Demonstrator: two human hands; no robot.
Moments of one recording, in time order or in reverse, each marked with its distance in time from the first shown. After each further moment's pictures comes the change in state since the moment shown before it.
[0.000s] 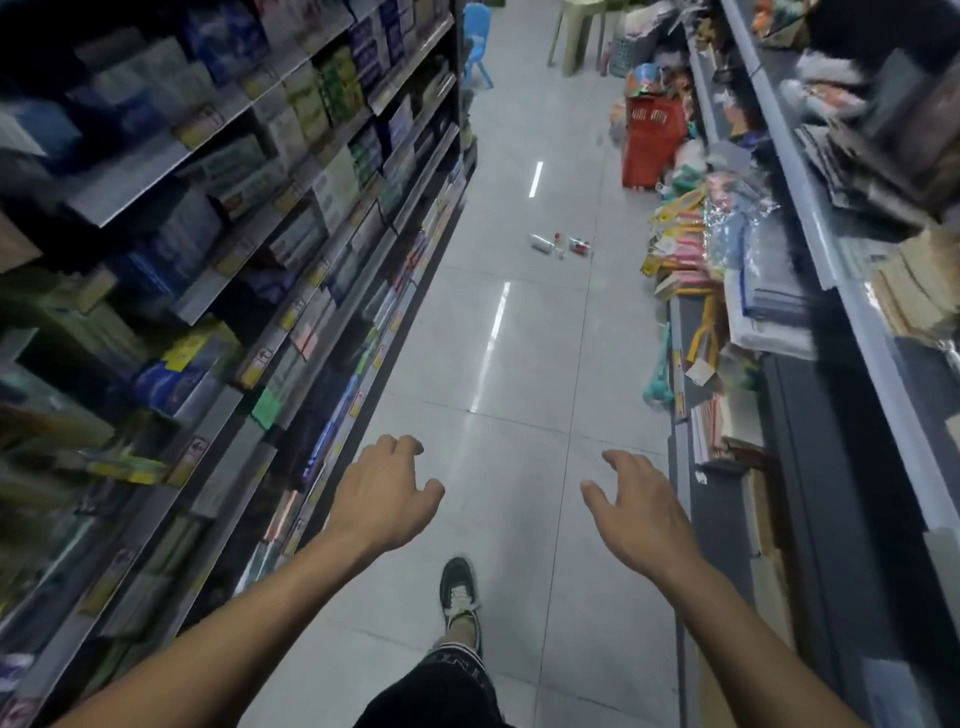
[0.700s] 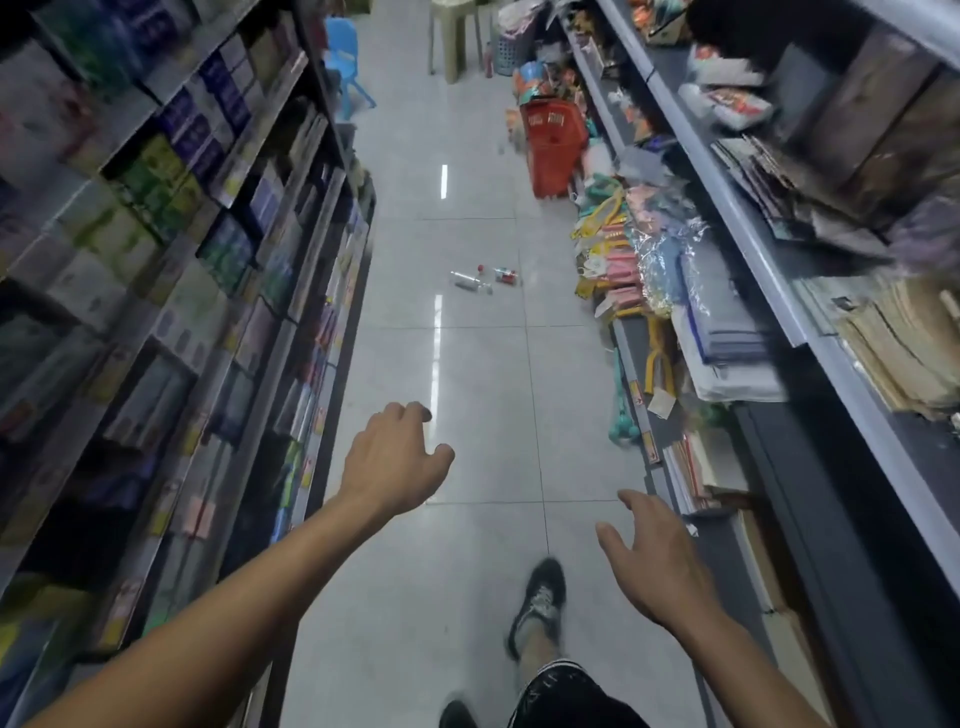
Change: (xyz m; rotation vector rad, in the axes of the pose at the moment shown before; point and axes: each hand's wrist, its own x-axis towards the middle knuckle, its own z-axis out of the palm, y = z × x) left_hand 0.377 0.129 -0.078 0.001 -0.045 0.222; right_hand 0.259 -0.002 -0.064 0.085 0.079 0.253
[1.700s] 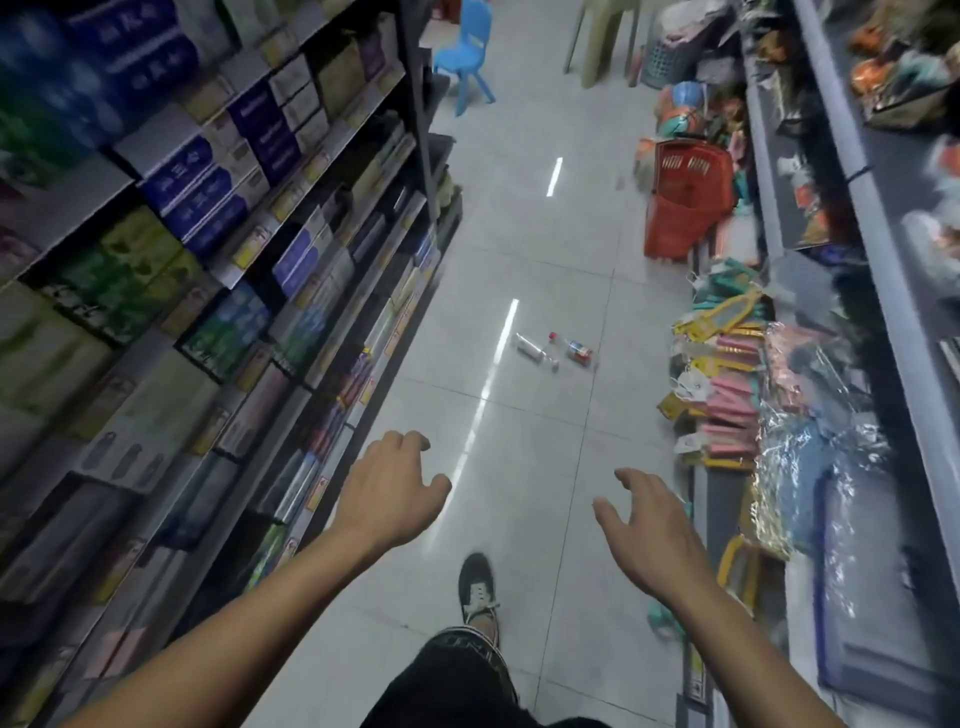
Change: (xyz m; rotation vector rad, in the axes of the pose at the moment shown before) left_hand 0.431 0.031 -0.056 -0.046 0.015 -0.278; right_hand 0.534 -0.168 -0.101 -0.075 -0.143 -0.224
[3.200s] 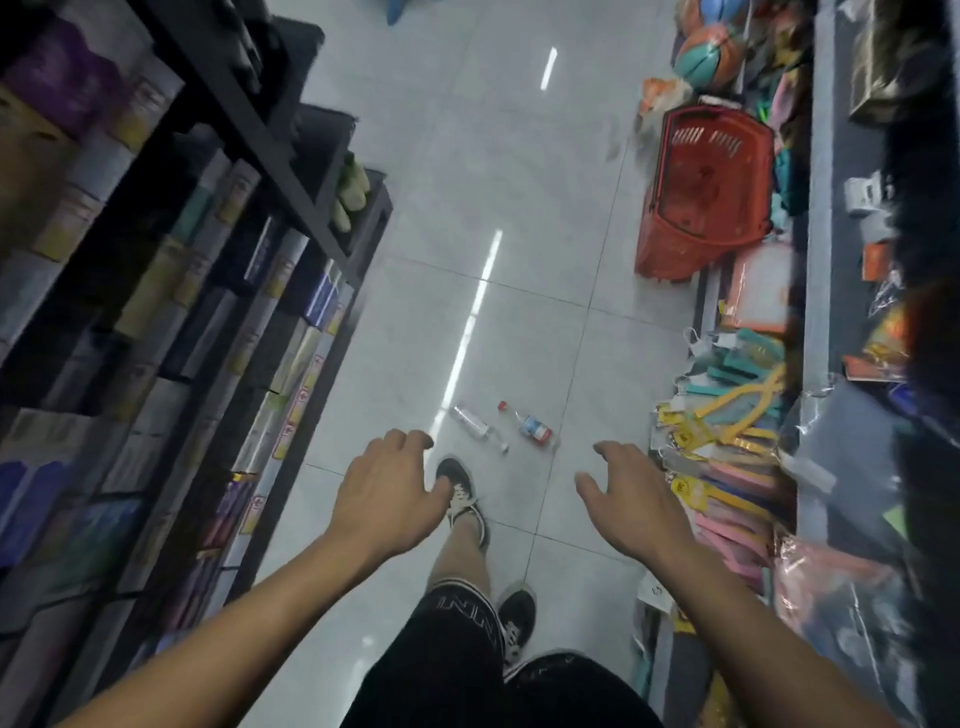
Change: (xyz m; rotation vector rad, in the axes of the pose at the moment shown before) left_hand 0.645 0.260 -0.022 0.039 -0.188 -0.007; right_hand 0.697 0.005 -0.175 -0.111 -0.247 0.065
